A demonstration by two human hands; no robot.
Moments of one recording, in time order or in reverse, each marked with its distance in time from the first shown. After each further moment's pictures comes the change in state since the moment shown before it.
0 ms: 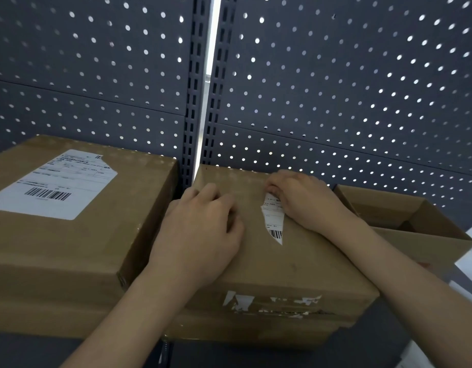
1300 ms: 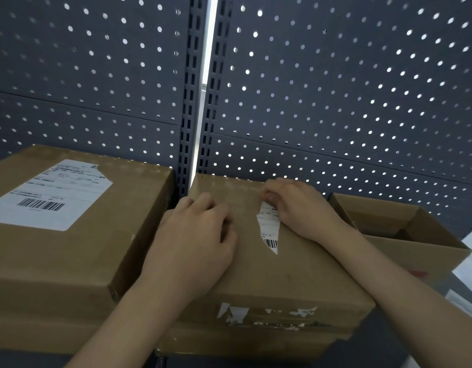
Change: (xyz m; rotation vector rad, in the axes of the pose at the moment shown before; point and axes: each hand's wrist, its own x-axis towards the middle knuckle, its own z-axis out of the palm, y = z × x) left_hand 0.002 0.000 -0.001 -0.003 -0.020 0.002; right_hand 0.001 0.004 0.001 0.131 0.034 0.011
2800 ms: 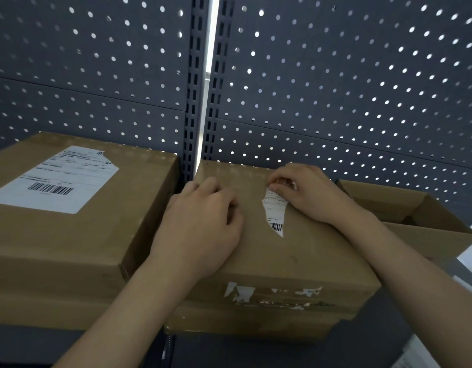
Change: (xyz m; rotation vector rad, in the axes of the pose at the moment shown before) left_hand 0.000 -0.001 0.000 -0.015 -0.006 -0.014; right_hand -0.003 0.009 -0.007 0.155 0.003 -0.055
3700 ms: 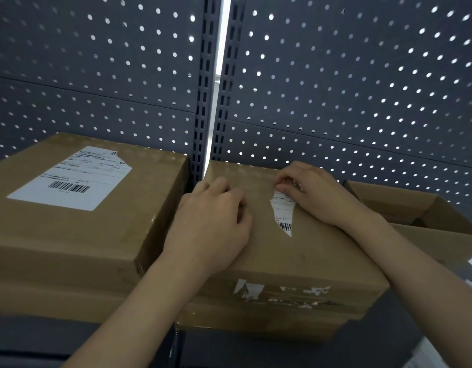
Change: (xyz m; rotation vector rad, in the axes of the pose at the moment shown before) left_hand 0.001 0.001 0.000 0.014 -0.012 -0.001; right_hand 0.000 -0.001 0.003 -0.046 -0.001 -0.025
